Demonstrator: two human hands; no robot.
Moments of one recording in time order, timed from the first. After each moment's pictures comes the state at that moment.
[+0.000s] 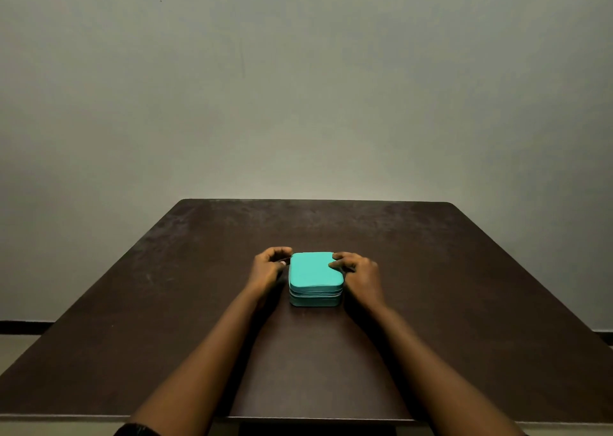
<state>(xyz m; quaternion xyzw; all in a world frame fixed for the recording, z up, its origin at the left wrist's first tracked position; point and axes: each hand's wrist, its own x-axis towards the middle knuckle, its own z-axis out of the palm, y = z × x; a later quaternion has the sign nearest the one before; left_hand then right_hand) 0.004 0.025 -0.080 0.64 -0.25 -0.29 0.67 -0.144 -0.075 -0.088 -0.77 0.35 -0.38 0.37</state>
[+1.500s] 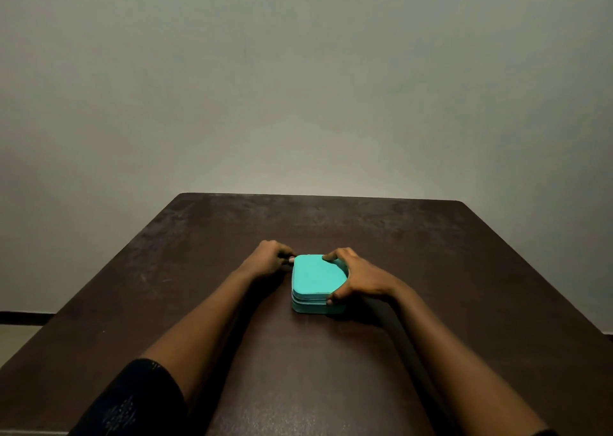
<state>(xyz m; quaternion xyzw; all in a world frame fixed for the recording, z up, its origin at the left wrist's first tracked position) 0.062 0.001 -0.068 0.79 -0.57 -0.10 0.21 -0.145 -0.100 -0.051 -0.91 0.24 -0.03 0.34</state>
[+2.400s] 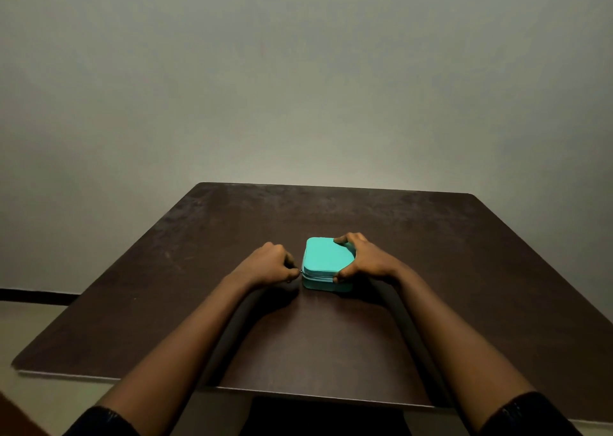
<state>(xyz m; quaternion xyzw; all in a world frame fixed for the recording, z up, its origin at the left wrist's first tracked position) 0.021 0.069 -0.053 0.81 -0.54 -0.12 0.16 -0.144 -0.090 -0.052 -0.90 0.26 -0.05 0.34</state>
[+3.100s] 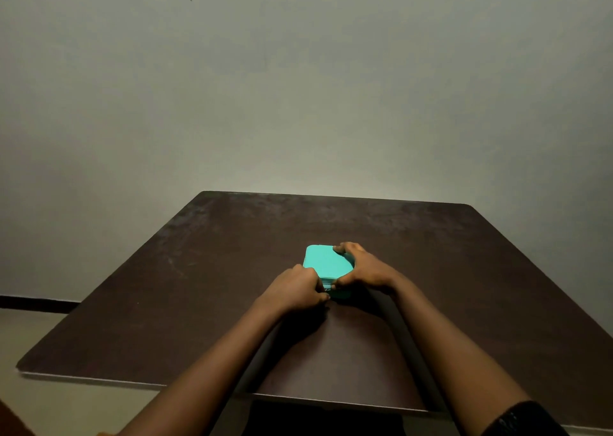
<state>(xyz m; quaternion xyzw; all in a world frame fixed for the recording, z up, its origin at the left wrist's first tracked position) -0.045 0.064 -0.051 0.82 -0.56 -0.11 0.11 -0.149 -0.080 -0.050 -0.90 0.26 -0.05 0.34</state>
